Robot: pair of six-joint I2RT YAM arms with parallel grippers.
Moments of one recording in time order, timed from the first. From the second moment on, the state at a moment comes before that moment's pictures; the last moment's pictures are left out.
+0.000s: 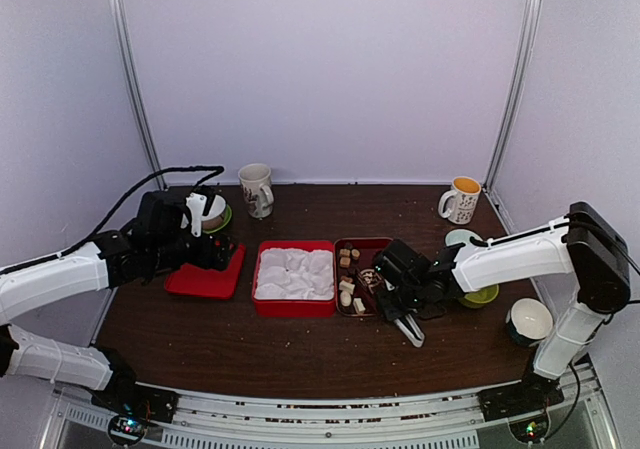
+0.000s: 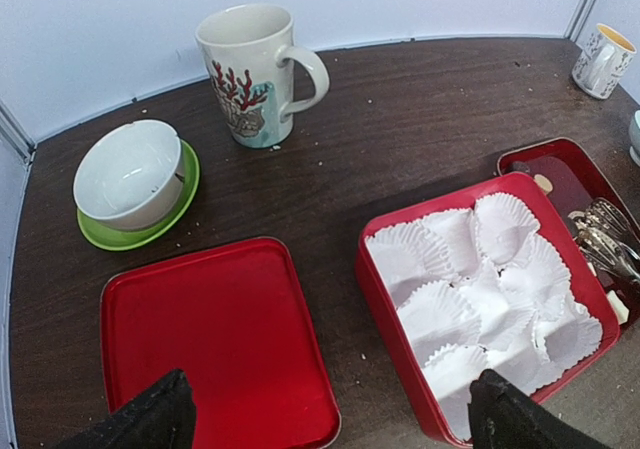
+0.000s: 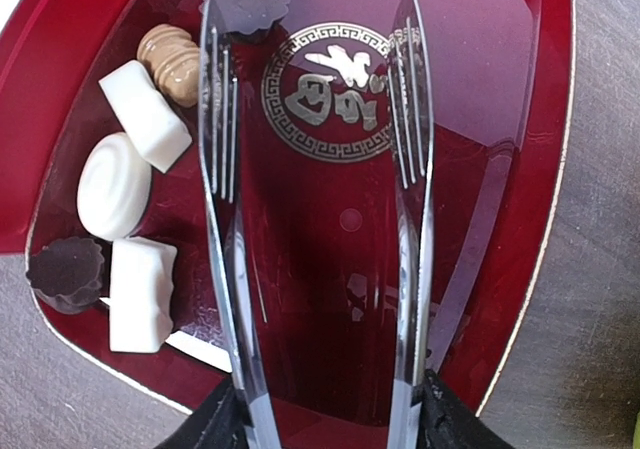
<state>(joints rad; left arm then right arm) -0.62 1.11 0.74 -0.21 -0.21 -0.19 0.92 1.67 0.91 -0.37 0.26 0.48</state>
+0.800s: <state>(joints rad) -0.62 1.08 0.74 -0.26 -0.22 -0.19 0.93 1.52 0.89 -0.39 0.33 0.50</state>
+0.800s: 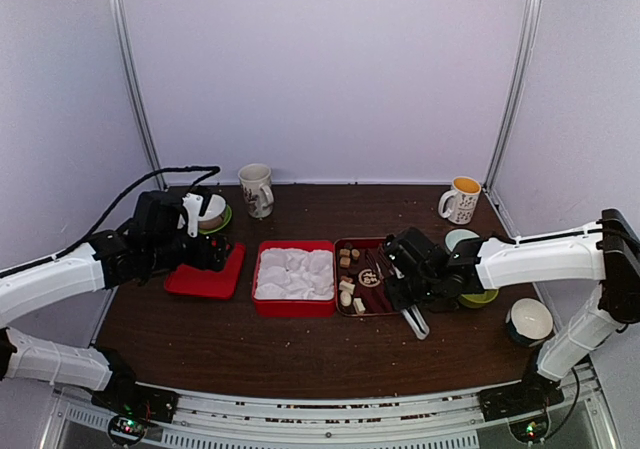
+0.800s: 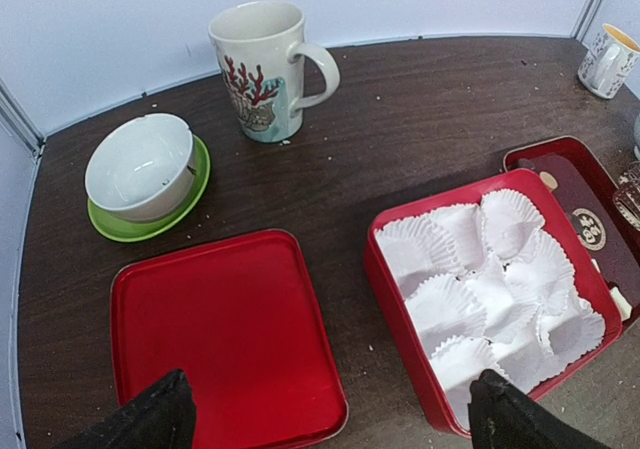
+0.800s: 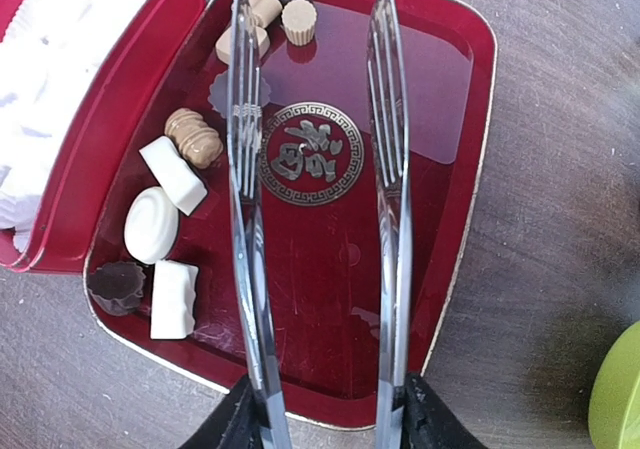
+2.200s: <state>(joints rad) -0.62 1.07 0.75 -0.26 -0.22 -0.20 0.93 1.58 0.83 -0.30 0.32 0.56</state>
